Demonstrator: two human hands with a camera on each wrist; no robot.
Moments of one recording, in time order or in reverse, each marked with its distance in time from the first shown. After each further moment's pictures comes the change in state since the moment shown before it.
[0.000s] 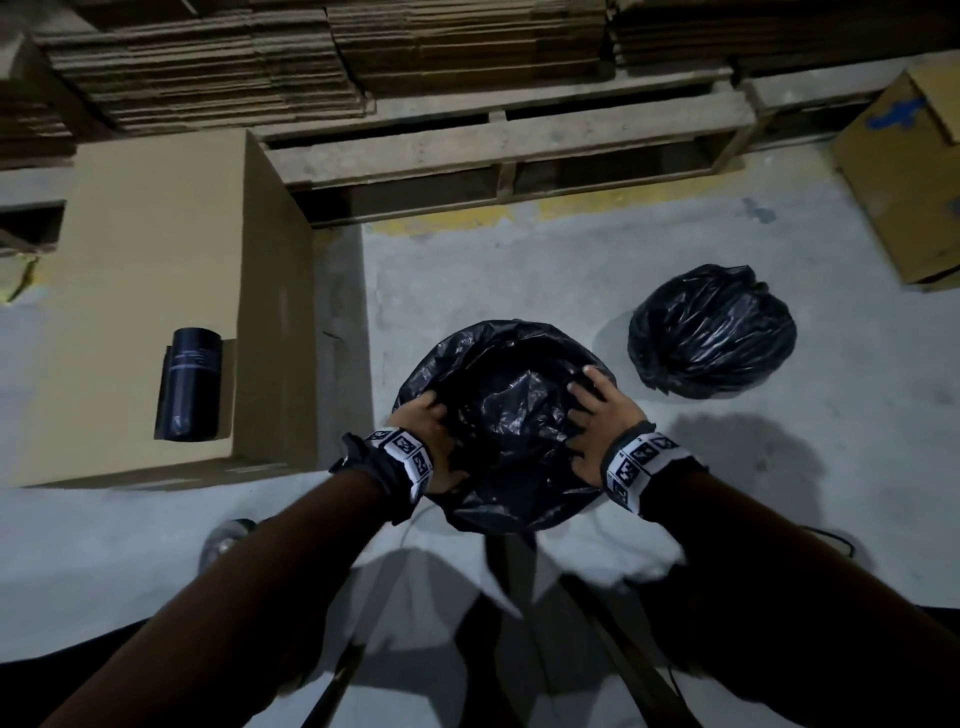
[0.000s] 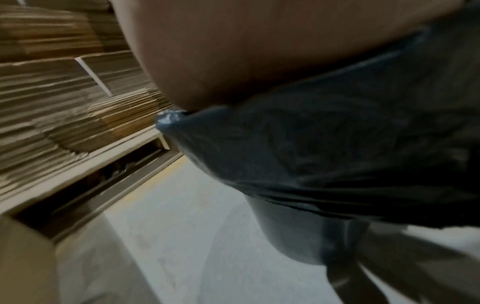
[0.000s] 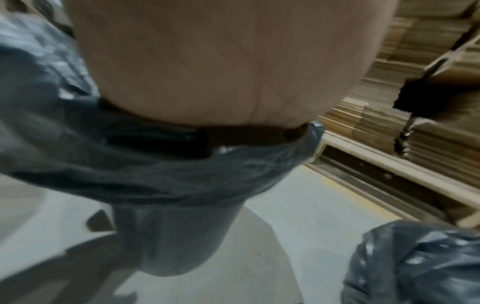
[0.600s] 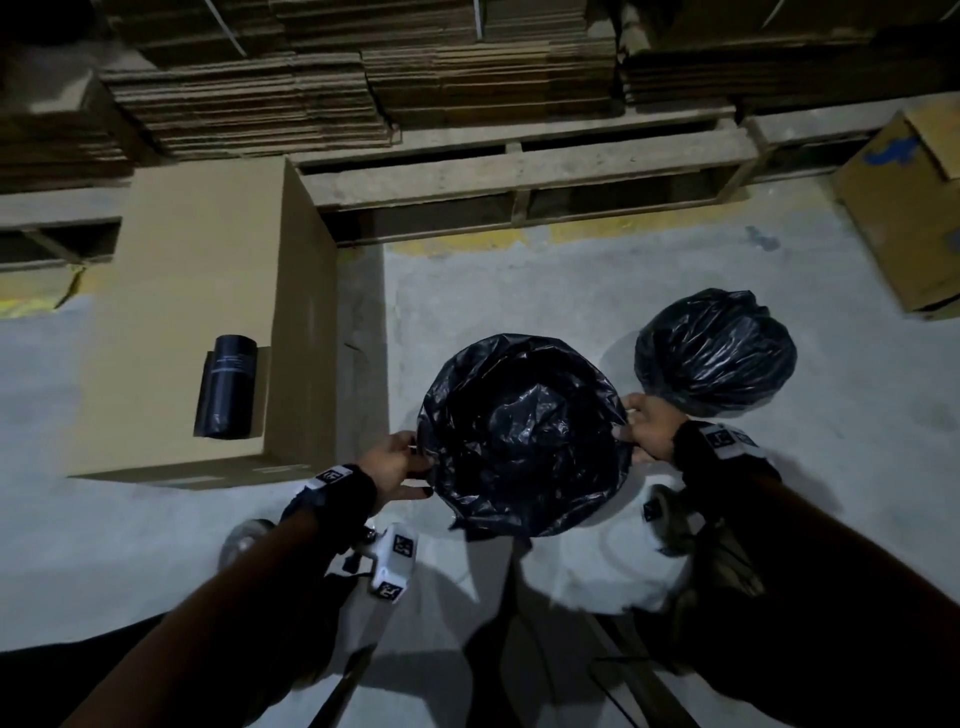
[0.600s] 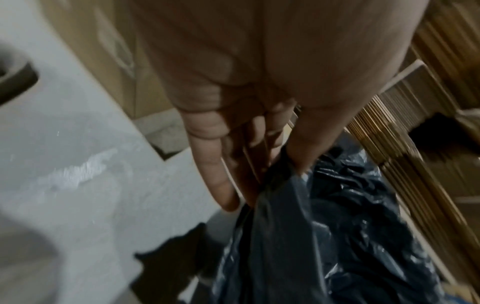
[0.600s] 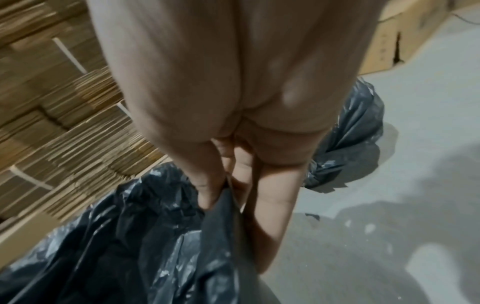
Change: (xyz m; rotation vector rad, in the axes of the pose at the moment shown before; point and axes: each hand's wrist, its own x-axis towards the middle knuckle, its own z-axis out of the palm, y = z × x) left_hand -0.061 0.000 0.031 -2.263 0.145 -0.555; right_hand 0.007 0.042 0.041 1.967 0.096 0.414
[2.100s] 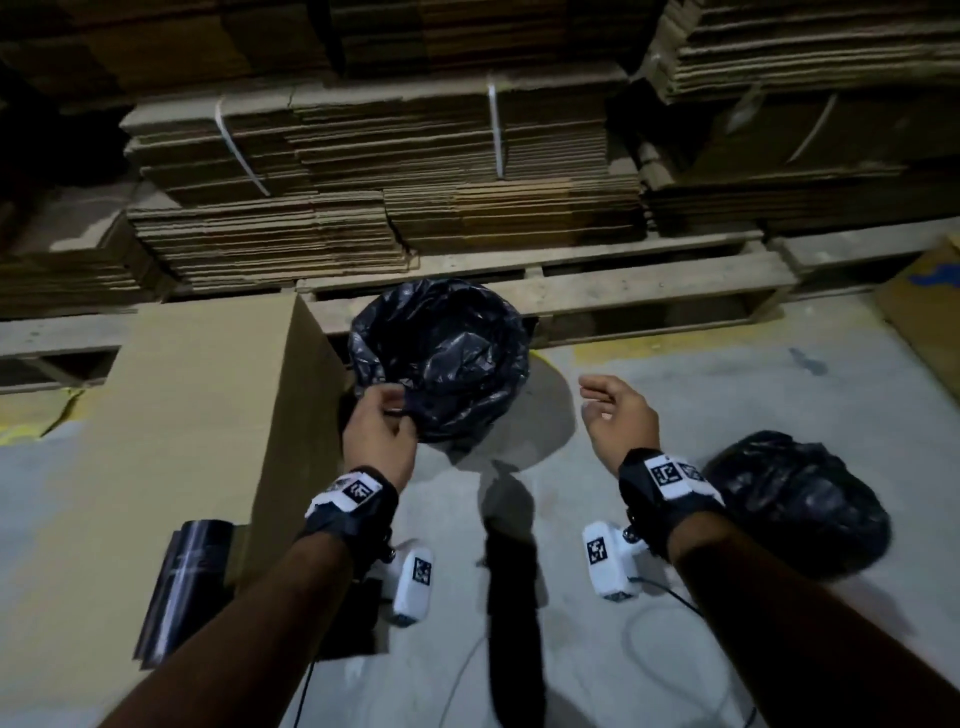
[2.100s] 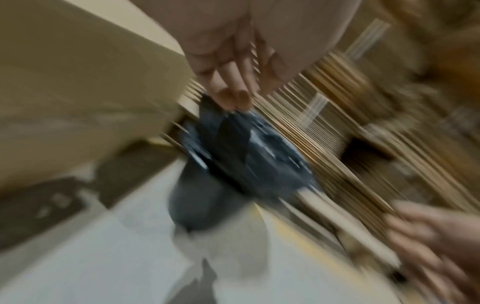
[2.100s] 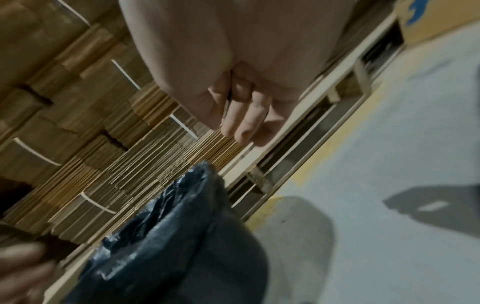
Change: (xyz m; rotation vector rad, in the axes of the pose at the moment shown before) left_hand 0.098 0.193 -0.033 0.330 0.702 0.683; right_hand 0.101 -0.192 0.017 0.037 0.507 -0.567
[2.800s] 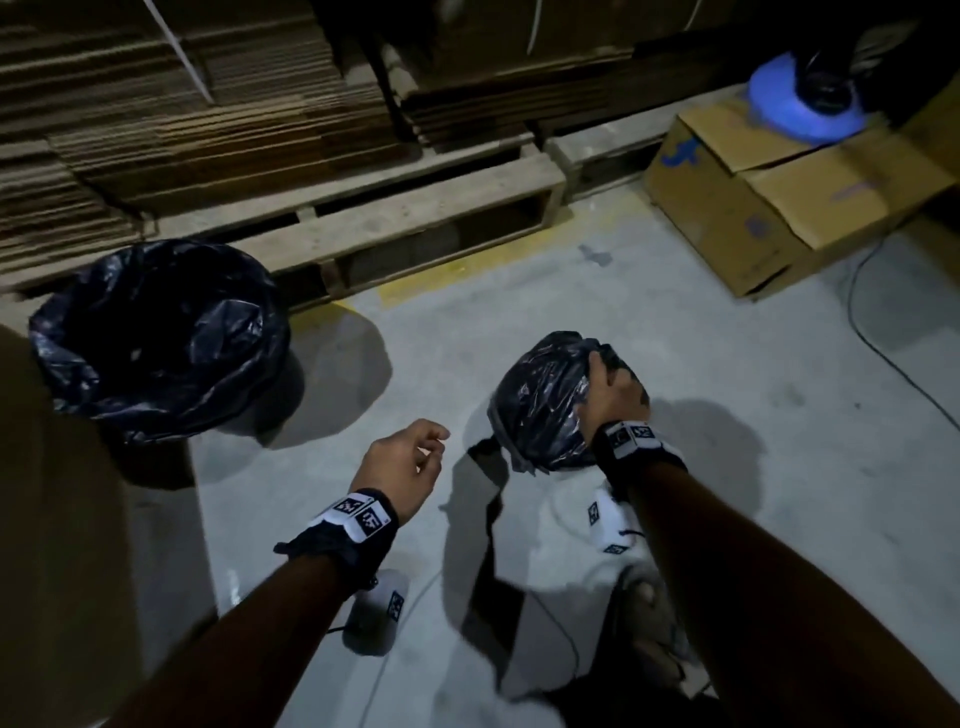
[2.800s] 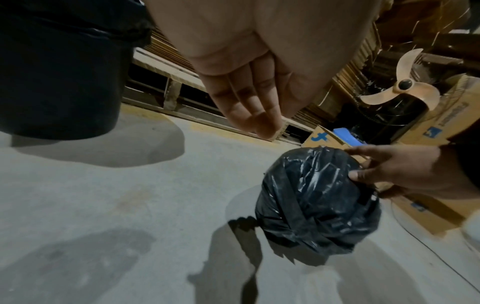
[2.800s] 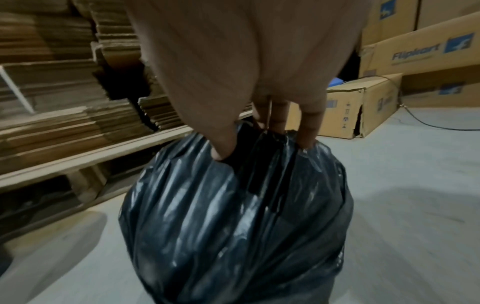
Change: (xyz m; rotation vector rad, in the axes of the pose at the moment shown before) left_hand -0.145 0.067 0.196 0.197 -0.715 0.356; right_hand -0.028 0.202 -0.198 -0.772 0.007 0.418
